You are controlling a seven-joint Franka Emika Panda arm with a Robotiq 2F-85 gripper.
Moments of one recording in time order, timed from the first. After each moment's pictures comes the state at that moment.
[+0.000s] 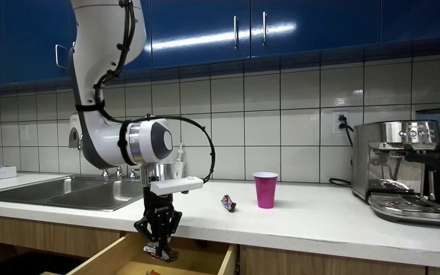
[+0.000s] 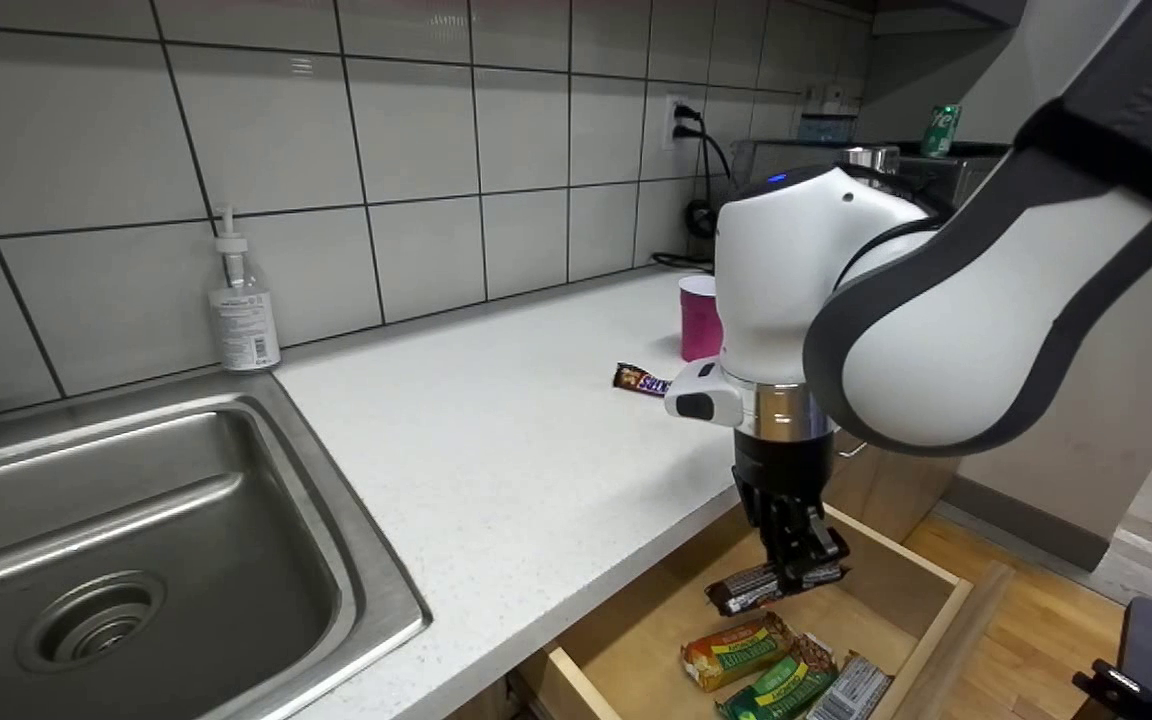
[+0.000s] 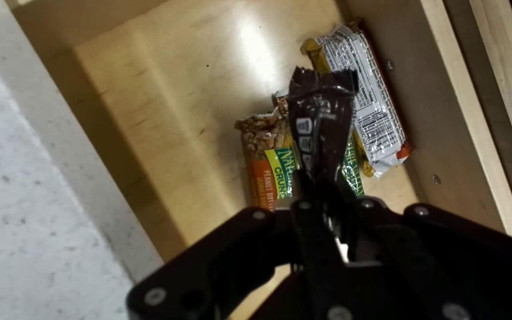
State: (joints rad) arm -0.04 0.25 0.06 -2.48 -0.27 2.57 -0.88
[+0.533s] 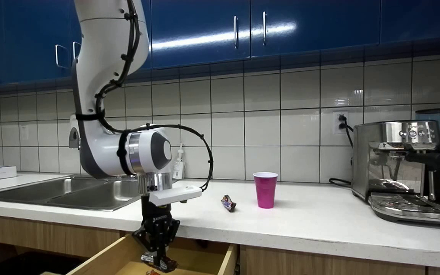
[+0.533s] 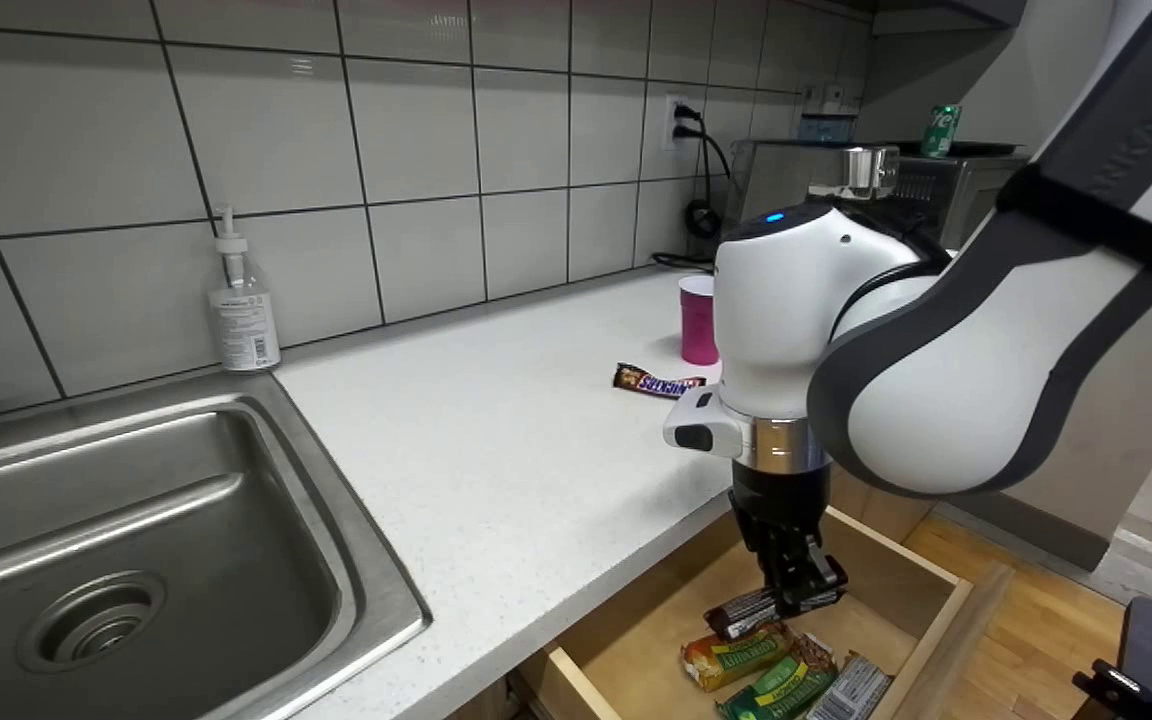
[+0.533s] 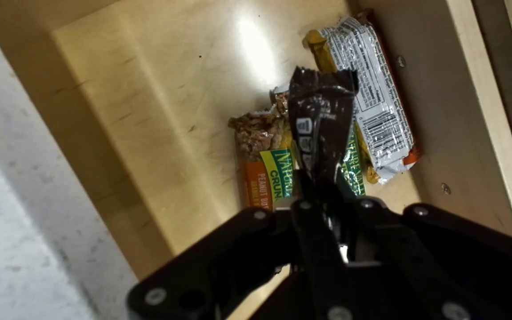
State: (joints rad) arm -0.04 0.31 0.06 -2.48 -0.30 2.63 -0.88
